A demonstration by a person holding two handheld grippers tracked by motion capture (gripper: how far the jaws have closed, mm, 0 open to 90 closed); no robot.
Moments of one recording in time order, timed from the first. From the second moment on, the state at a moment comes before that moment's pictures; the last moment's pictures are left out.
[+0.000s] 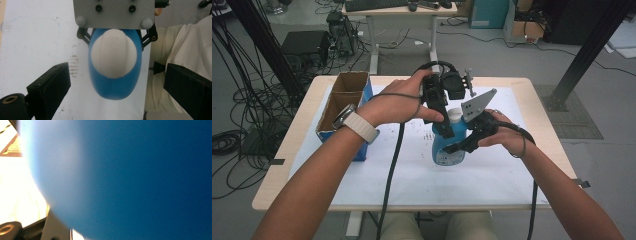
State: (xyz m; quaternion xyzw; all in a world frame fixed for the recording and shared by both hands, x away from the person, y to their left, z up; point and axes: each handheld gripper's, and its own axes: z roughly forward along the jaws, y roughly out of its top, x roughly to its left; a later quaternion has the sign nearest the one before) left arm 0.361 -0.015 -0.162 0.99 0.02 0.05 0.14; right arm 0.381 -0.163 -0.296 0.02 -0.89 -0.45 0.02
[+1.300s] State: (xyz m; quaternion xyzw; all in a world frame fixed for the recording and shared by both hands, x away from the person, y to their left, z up) left arm 0.370 -0.027 -0.183 0.99 0.02 0.04 0.13; right arm 0.377 -0.161 -0.293 0.02 -0.90 -0.44 0.01
